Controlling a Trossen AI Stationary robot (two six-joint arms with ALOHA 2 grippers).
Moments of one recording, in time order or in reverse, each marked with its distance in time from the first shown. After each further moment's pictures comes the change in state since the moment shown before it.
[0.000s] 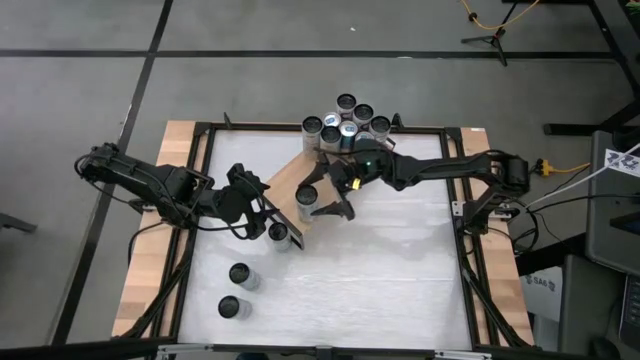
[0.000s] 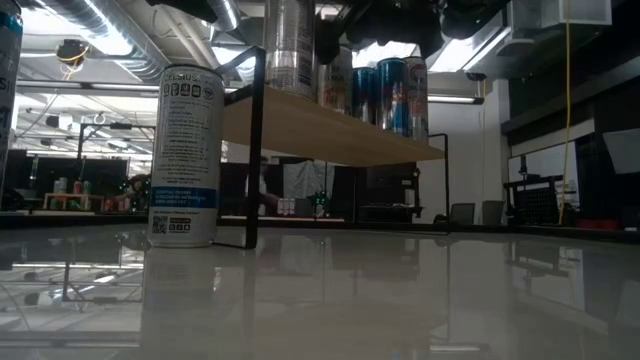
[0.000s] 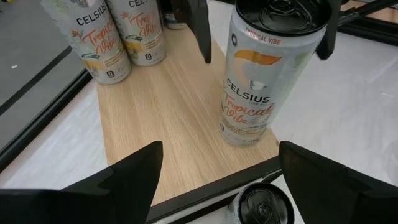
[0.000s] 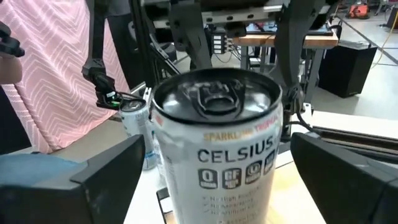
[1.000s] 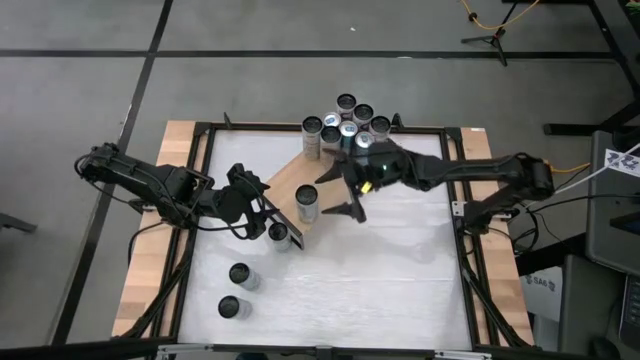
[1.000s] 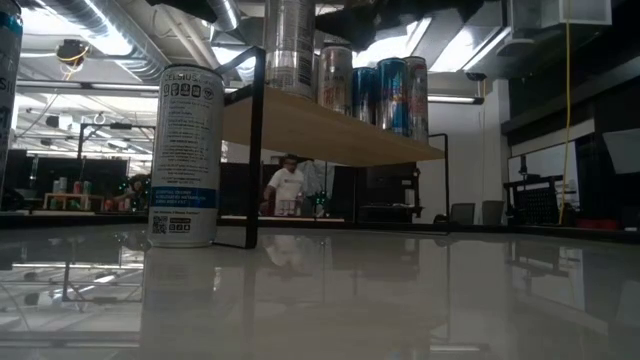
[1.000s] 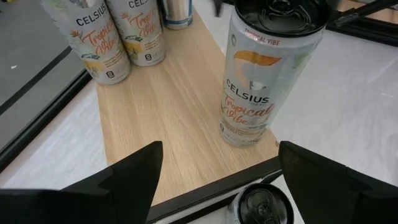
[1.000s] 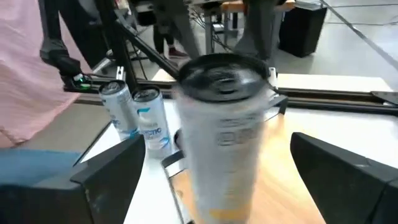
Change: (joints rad) left arm 0.000 0.000 0.000 0.001 0.000 0.000; right arm 0.063 -0.184 0.000 -0.331 0.229 0.000
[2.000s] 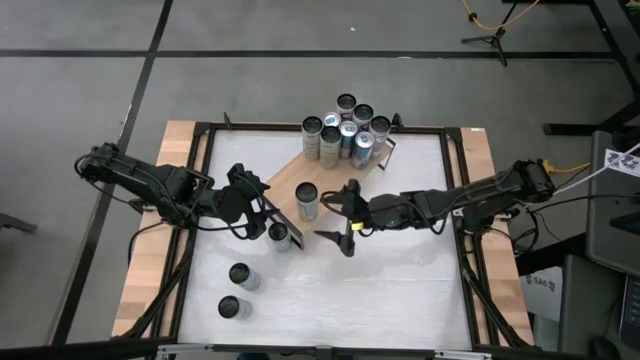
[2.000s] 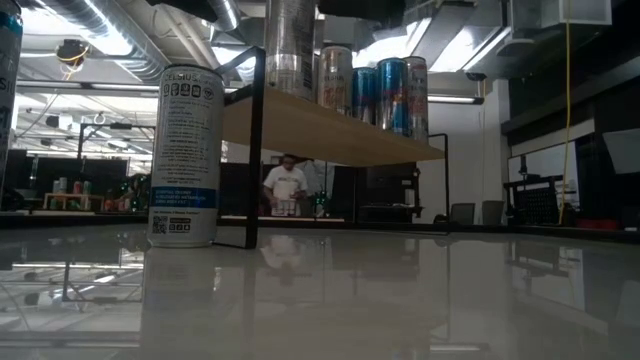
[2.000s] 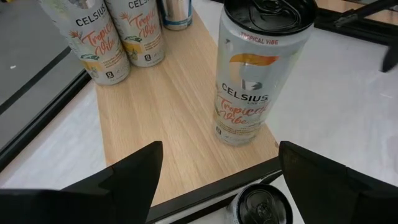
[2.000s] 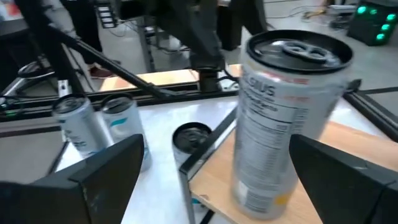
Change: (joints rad) left arm 0.000 0.000 0.000 0.004 0.000 0.000; right arm 0.336 0.025 0.000 -0.007 0.687 0.213
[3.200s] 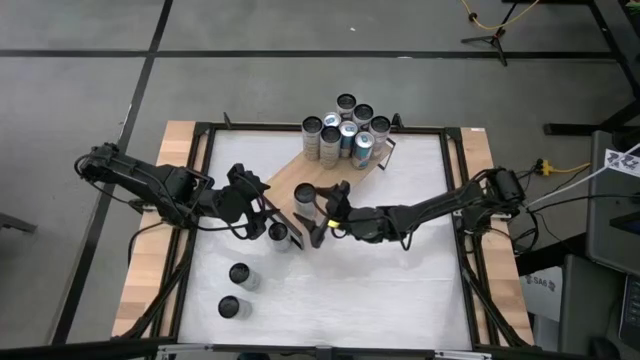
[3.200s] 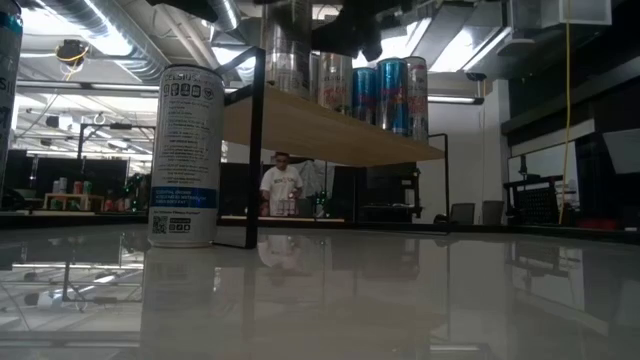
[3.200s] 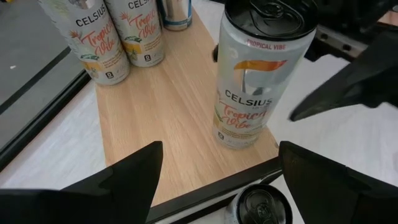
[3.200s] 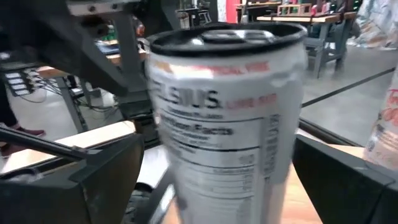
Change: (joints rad) left arm 0.000 0.000 0.000 0.001 0.000 0.000; right arm 0.011 0.250 0.000 0.435 0.367 0.031
